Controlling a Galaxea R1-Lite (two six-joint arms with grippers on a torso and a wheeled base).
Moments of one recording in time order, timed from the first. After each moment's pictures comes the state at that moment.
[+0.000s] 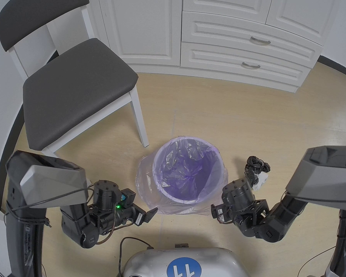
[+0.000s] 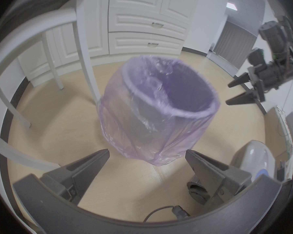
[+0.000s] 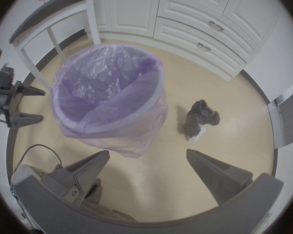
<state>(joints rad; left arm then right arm) -0.44 2.40 -0.57 -1.33 -0.09 0.19 0.67 2.22 -0.71 -0.81 -0.55 0.15</state>
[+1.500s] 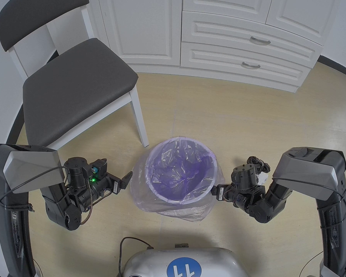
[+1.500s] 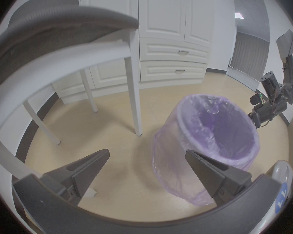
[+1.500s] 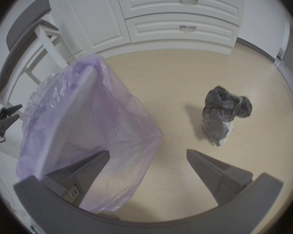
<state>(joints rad) -0.24 2.33 -0.63 -1.49 -0.09 0.22 0.45 2.46 -0.95 -0.99 -0.25 0.30</state>
